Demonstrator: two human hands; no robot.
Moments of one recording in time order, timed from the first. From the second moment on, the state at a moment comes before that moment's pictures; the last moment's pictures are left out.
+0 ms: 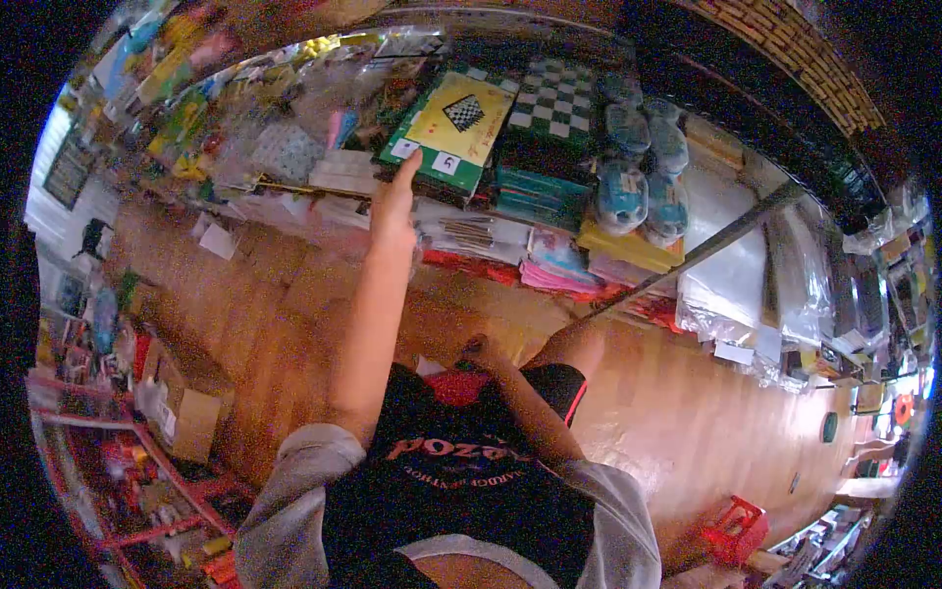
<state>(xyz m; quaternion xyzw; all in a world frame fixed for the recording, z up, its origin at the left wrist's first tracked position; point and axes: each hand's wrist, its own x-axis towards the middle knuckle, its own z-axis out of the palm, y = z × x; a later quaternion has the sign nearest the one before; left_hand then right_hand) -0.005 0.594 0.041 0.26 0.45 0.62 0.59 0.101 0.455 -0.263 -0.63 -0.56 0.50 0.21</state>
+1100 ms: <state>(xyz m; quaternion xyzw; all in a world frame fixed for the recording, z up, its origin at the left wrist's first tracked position) -0.048 0.558 -0.047 0.24 0.28 0.55 0.75 0.075 0.591 0.051 -0.35 -0.89 0.09 0.28</state>
